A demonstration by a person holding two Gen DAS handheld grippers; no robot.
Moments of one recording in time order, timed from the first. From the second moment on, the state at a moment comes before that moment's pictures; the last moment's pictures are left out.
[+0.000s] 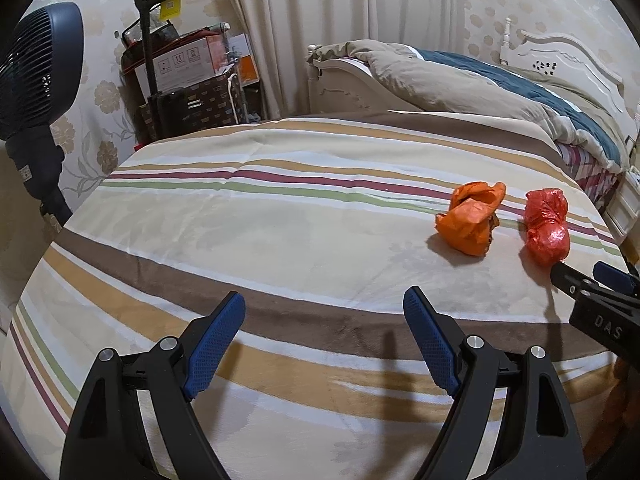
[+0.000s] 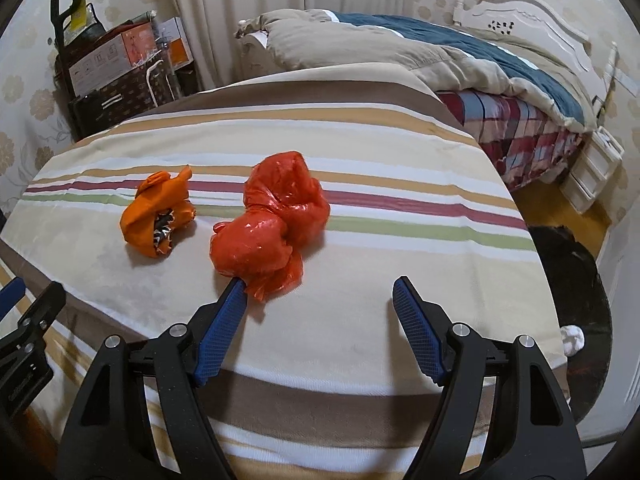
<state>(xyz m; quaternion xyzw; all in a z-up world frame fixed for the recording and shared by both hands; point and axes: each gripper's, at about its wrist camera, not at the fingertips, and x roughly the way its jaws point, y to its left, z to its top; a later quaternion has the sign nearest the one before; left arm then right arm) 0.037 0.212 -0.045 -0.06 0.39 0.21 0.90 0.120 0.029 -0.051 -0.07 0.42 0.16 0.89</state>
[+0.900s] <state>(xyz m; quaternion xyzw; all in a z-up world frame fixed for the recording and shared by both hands) 0.059 0.193 -0.047 -0.04 0.39 0.18 0.90 0.142 0.041 -0.052 -0.08 0.42 0.17 0.89</state>
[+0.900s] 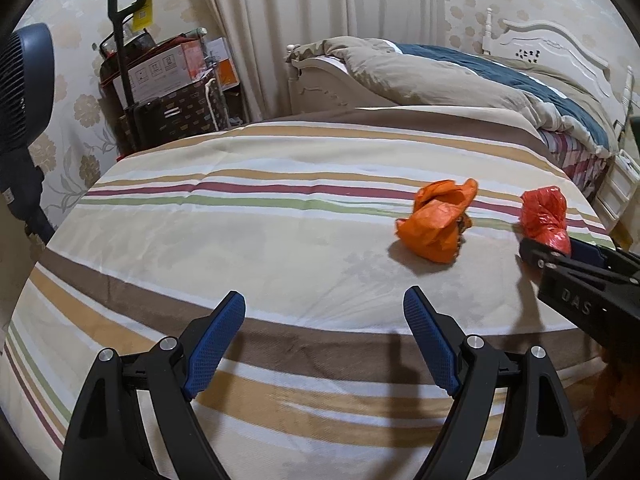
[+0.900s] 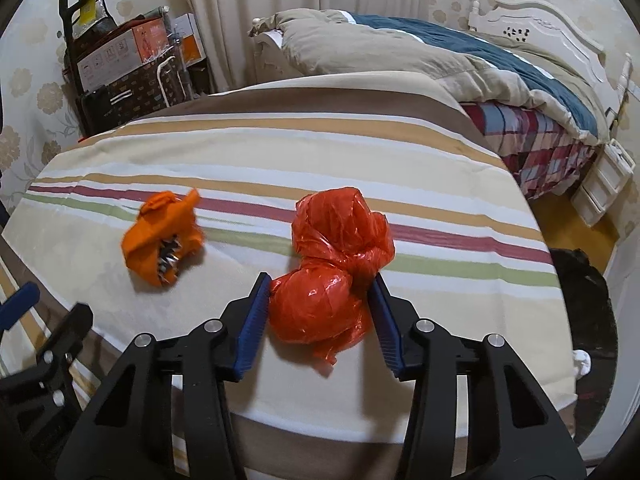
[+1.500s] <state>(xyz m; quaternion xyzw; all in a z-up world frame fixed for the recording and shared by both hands) 0.103 0.147 -0.048 0.00 0.40 0.14 0.91 0.140 -0.034 -0.051 -0.05 0.42 0.15 0.89</state>
